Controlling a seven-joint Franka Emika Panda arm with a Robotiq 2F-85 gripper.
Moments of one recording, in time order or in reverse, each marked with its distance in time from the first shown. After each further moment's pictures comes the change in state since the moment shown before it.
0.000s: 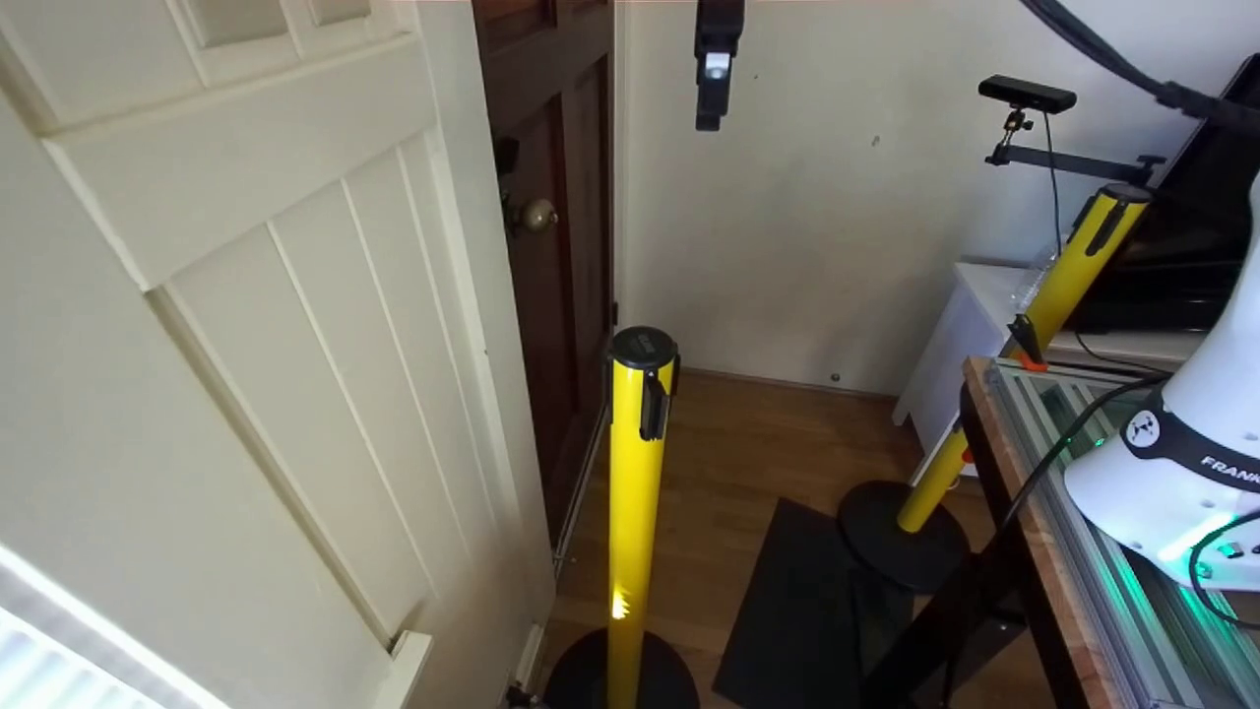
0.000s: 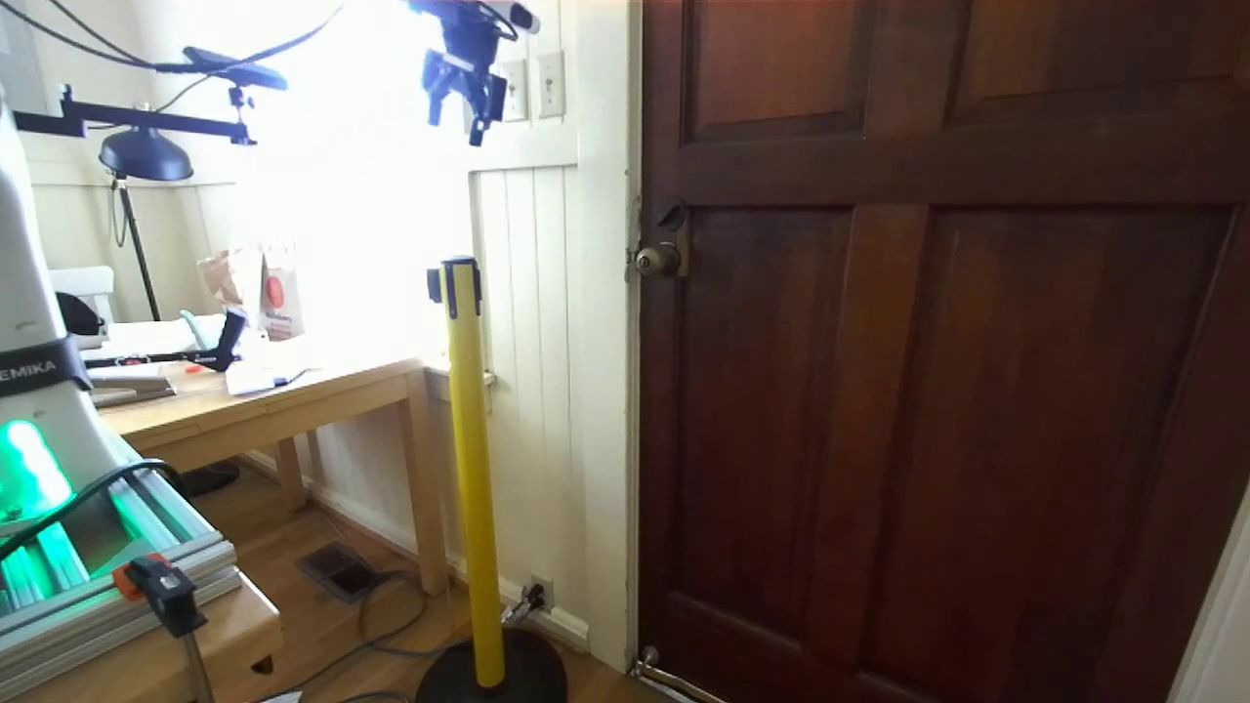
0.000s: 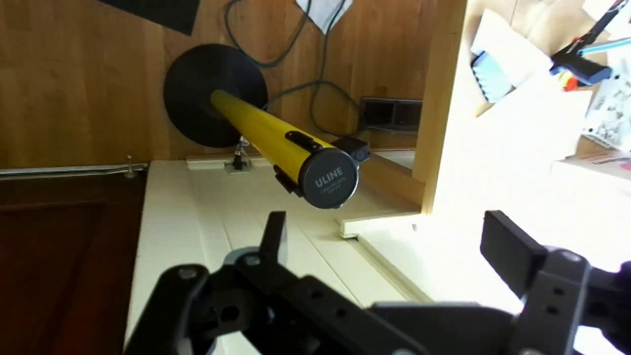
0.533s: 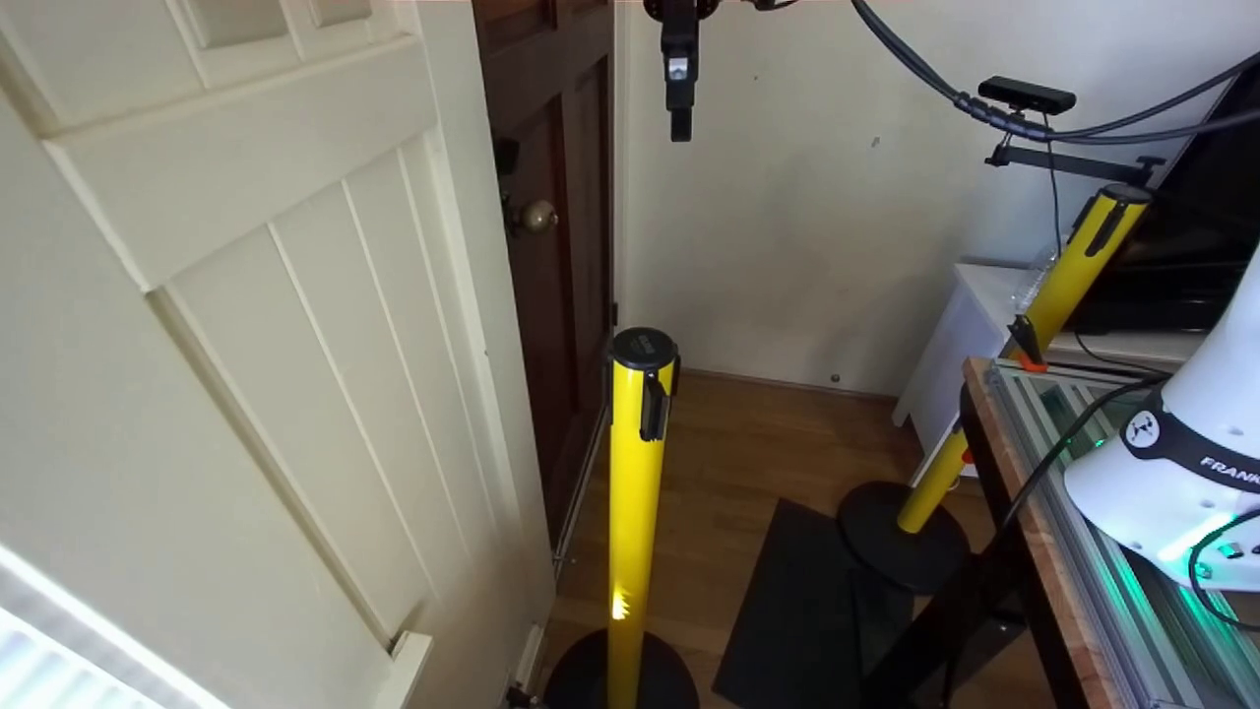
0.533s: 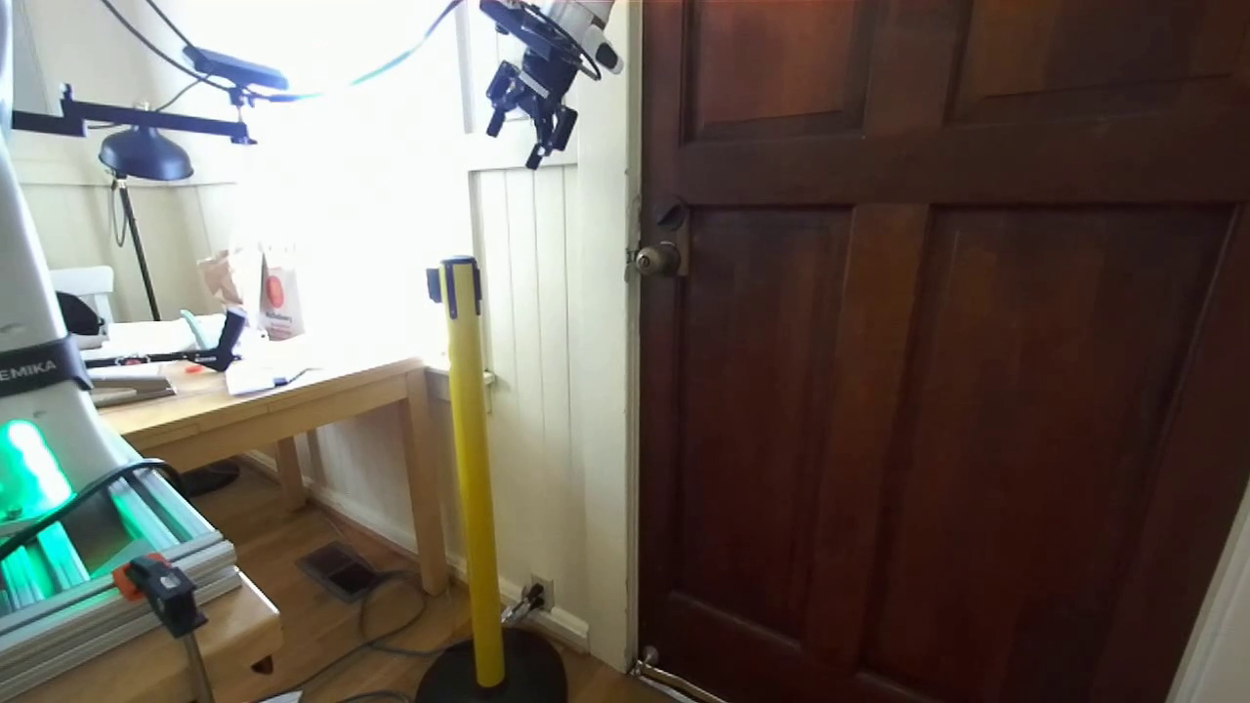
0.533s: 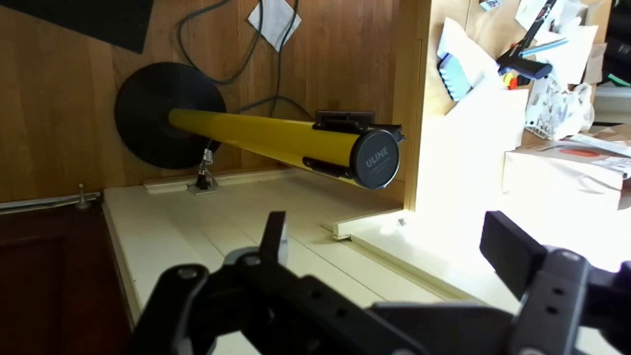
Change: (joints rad) arm -0.169 0.305 -0.052 0.307 0.150 -0.234 -0.175
